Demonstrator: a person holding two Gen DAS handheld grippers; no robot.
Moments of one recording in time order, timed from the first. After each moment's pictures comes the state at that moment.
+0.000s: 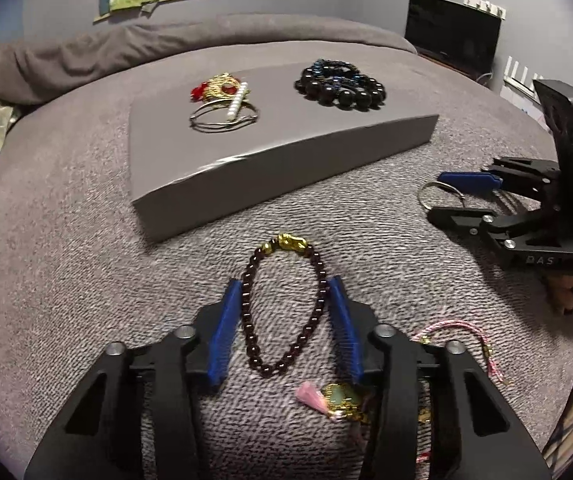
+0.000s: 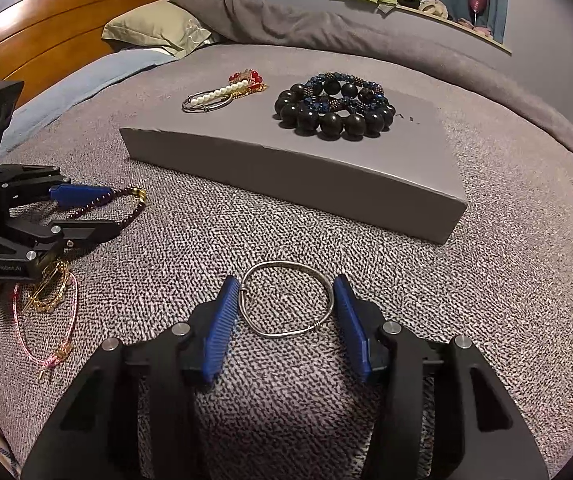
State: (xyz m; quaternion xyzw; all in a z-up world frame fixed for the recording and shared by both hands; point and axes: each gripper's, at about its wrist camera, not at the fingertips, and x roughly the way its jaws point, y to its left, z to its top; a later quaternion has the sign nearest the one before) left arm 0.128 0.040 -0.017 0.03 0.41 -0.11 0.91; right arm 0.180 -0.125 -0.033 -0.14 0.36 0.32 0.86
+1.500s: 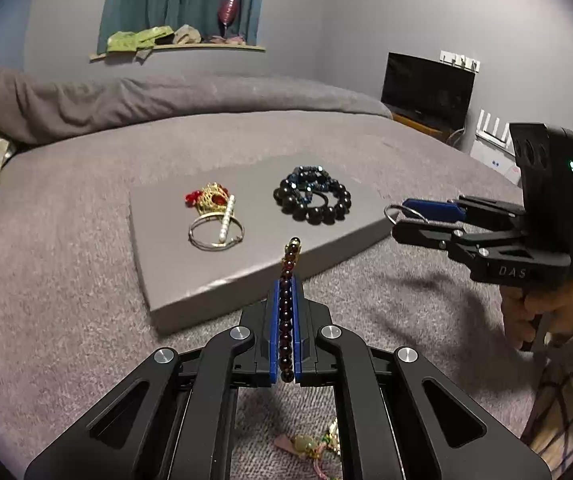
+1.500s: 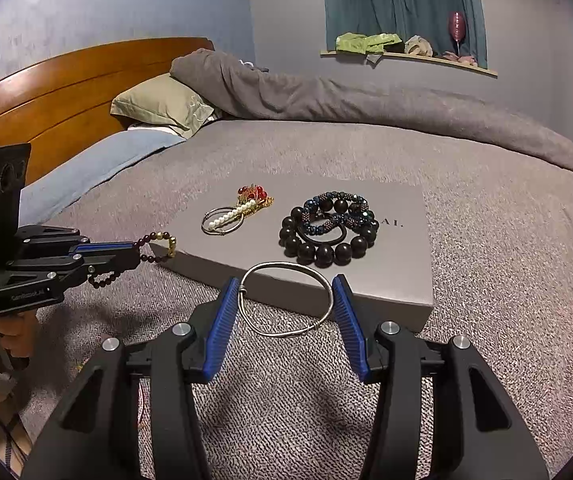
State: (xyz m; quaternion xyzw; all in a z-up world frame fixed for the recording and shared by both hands) left arm 0.124 0.047 0.052 -0.01 0.31 -0.14 0.94; right arm 0.186 -0.134 0.032 -0.05 0.28 0.35 0.90
